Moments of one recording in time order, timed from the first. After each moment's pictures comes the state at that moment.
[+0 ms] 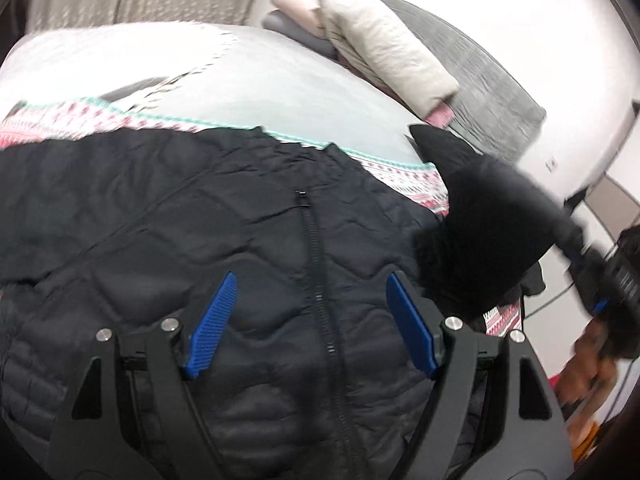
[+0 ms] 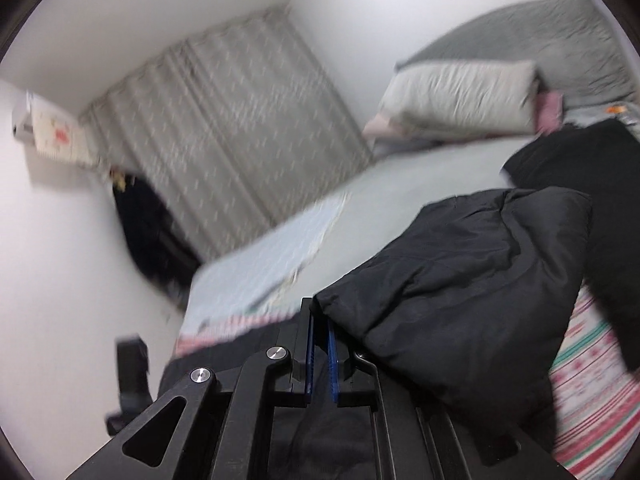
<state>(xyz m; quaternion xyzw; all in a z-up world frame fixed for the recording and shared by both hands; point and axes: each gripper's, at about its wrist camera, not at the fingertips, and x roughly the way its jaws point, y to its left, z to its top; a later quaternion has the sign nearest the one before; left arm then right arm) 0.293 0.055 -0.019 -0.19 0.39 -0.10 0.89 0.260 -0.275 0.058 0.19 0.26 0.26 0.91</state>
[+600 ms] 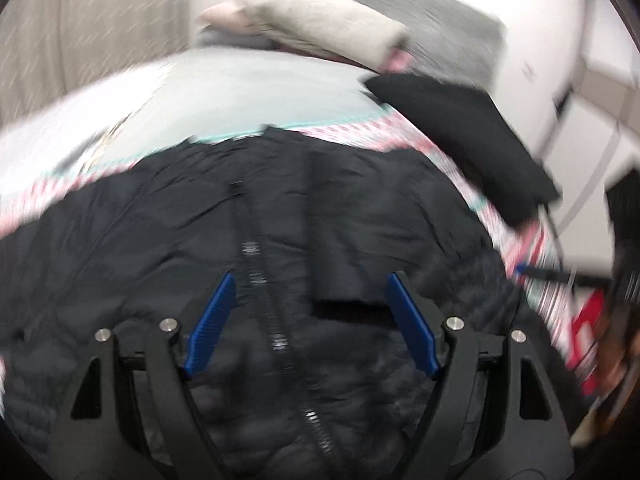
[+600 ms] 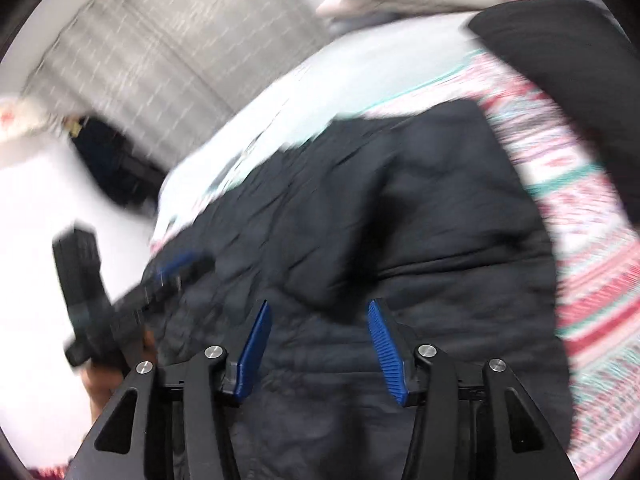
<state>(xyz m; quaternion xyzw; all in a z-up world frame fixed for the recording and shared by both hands) 0.281 -0.068 -0.023 0.03 0.38 -0.16 0.91 0.244 -0.300 -0.020 0.21 0.45 0.22 0.84</state>
